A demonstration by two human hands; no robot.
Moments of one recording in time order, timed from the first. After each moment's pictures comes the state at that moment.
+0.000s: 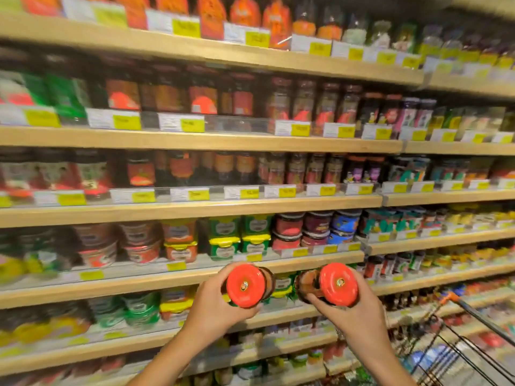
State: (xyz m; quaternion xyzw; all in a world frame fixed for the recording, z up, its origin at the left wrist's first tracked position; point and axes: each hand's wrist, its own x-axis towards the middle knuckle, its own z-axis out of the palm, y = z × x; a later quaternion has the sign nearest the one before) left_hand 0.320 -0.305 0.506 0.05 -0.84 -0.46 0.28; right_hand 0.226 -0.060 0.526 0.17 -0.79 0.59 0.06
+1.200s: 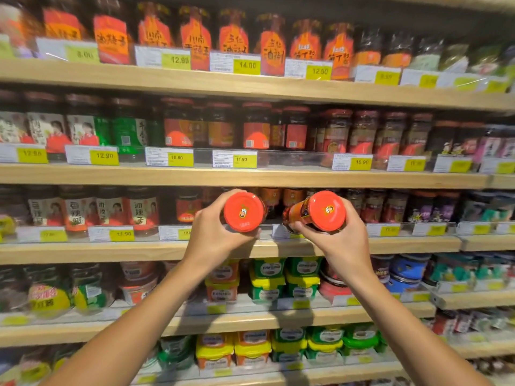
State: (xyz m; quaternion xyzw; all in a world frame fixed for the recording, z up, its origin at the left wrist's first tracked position) left_hand 0.279 -0.442 0.657 0.02 -0.81 -0.33 0.49; right_hand 0.145 -0.242 0.648 0.36 -0.67 0.62 0.19
